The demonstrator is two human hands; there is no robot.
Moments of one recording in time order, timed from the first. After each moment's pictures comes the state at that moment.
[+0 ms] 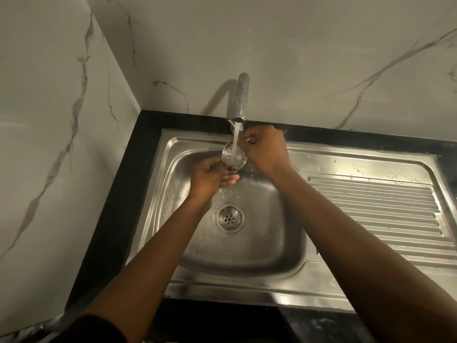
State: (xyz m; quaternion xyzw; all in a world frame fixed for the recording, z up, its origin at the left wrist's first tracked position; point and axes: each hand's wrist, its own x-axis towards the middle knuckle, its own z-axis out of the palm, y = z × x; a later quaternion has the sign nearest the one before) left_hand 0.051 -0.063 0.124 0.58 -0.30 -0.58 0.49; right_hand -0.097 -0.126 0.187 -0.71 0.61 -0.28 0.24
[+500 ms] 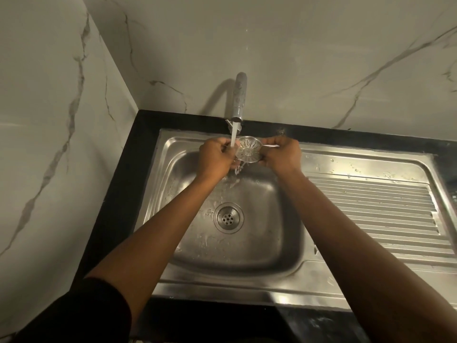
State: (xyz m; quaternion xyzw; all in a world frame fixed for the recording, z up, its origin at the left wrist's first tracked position) left_hand 0.034 -0.106 0.143 0.64 -0.48 -0.42 0.44; right_hand -0.130 -0.124 0.166 -0.45 0.71 -0.36 0.41
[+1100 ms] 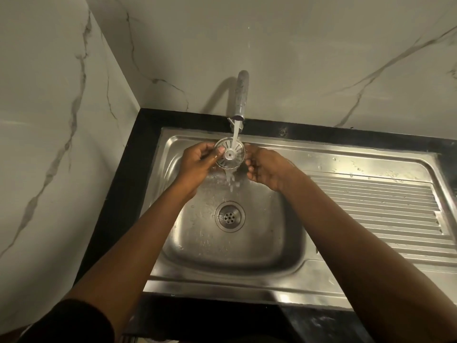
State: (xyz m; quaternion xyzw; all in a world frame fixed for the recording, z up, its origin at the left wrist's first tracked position) left_hand 0.083 -0.085 0.122 0.57 -0.41 -0.51 0.49; right_hand -0.110 -0.123 0.157 -0.30 0.63 -0.23 0.68
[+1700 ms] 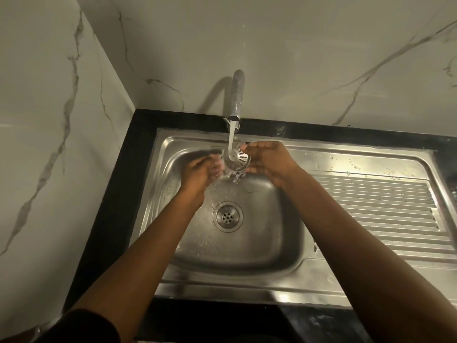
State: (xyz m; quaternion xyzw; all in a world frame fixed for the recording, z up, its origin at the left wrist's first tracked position) left_hand 0.065 -0.078 0.108 0.59 -0.17 -0.61 0.50; right_hand -0.125 -0.122 0.163 -0.38 0.57 -0.32 0.65
